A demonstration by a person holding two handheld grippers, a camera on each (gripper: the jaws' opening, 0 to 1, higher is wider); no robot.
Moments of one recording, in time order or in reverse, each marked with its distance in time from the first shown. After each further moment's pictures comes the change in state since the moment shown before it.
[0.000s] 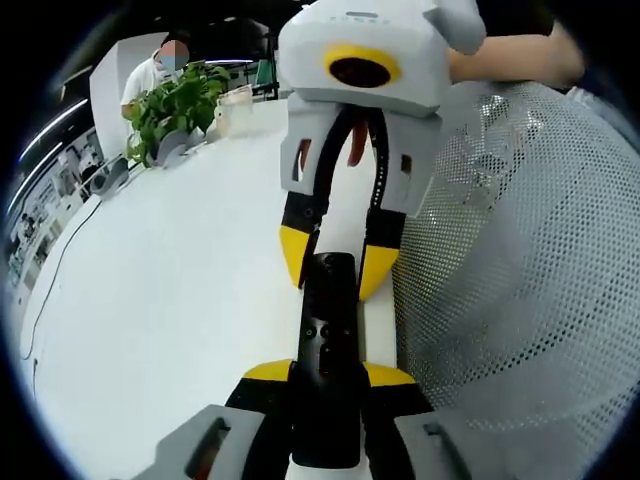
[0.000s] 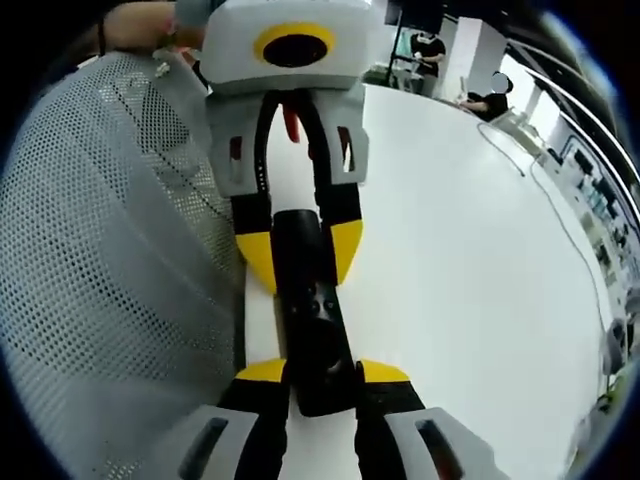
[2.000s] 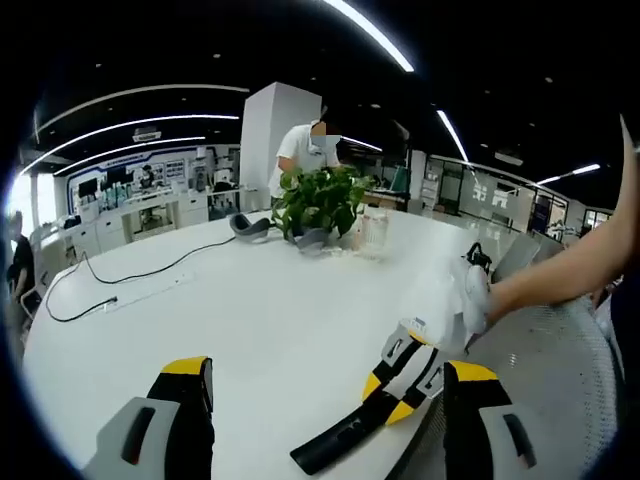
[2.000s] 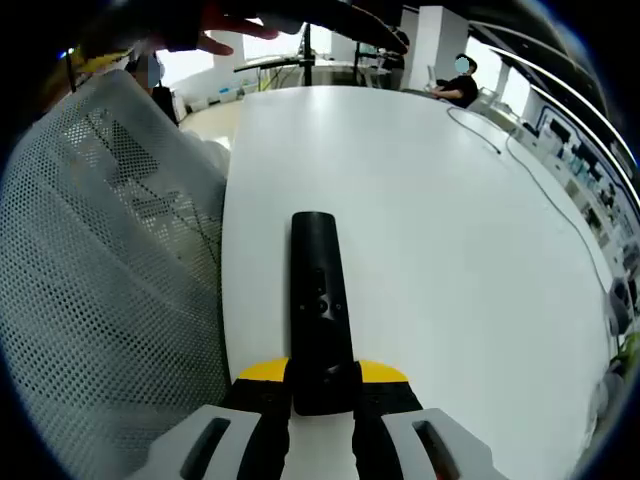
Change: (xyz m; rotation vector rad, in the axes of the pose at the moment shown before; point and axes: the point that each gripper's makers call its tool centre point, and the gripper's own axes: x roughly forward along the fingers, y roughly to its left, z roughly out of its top) left arm -0.146 0.048 0.086 -0.405 -0.502 0.474; right arm 0.003 -0.014 0.003 0.139 -0.032 -0.035
